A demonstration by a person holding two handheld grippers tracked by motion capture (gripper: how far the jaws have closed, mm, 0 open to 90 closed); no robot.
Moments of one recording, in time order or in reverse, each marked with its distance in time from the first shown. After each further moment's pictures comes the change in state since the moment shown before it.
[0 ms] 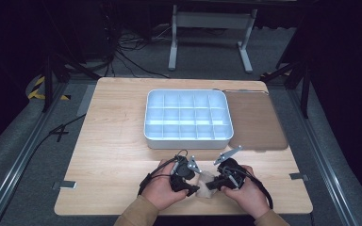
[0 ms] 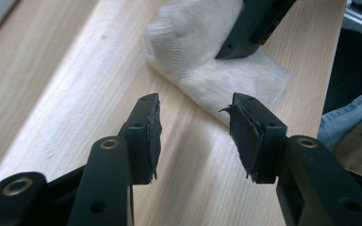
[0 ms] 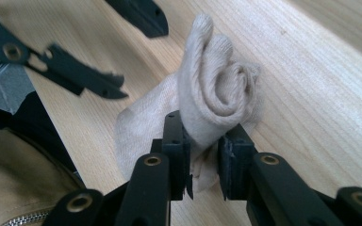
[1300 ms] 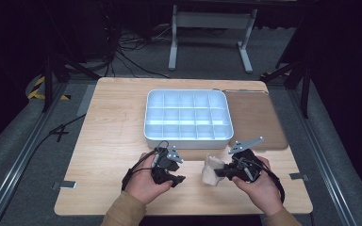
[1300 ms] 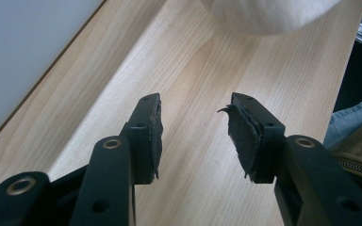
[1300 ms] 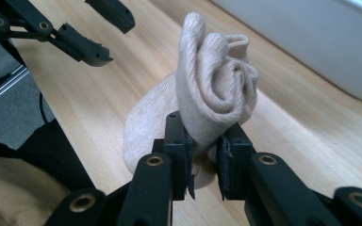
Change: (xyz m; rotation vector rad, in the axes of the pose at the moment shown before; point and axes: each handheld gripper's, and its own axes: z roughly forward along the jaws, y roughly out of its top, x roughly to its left) left arm 0.021 -0.019 -0.042 -0.045 0.061 -0.078; right arm 0.004 0.009 -0.063 -0.169 -0.078 -0.011
